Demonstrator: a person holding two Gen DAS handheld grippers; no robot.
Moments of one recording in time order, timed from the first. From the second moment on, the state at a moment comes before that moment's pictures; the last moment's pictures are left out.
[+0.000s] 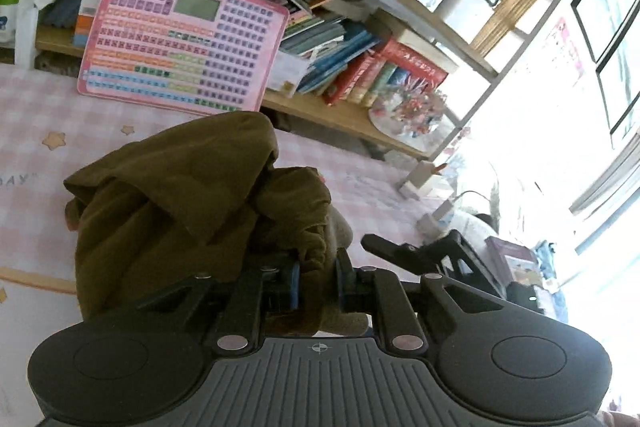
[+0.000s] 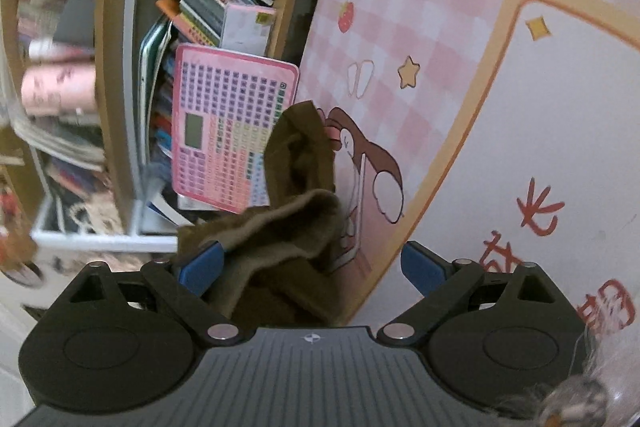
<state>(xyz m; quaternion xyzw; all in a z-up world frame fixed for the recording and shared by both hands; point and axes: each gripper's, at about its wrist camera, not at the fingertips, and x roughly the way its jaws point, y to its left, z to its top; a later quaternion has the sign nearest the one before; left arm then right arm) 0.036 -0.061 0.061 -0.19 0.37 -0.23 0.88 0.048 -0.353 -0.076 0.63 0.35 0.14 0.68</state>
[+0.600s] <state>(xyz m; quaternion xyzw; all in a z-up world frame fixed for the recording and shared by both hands) 0.014 -0.060 0.076 -0.21 0.36 -0.22 0.88 0.059 -0.366 -0.092 0.69 0.34 0.15 0.62</state>
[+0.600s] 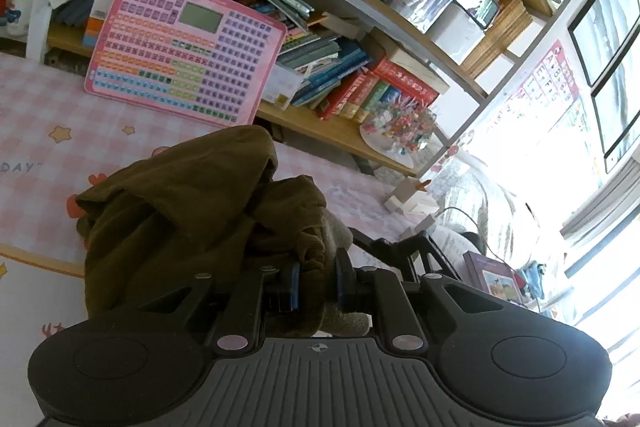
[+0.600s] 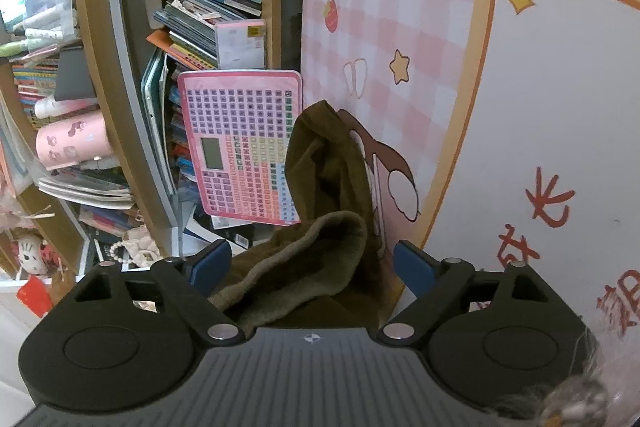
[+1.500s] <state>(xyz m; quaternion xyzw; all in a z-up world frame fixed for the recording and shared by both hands) 0.004 -0.068 0.049 -0.08 0.40 -0.17 0.90 0.096 -0.317 -0.104 0.66 0.38 0.16 0.62</state>
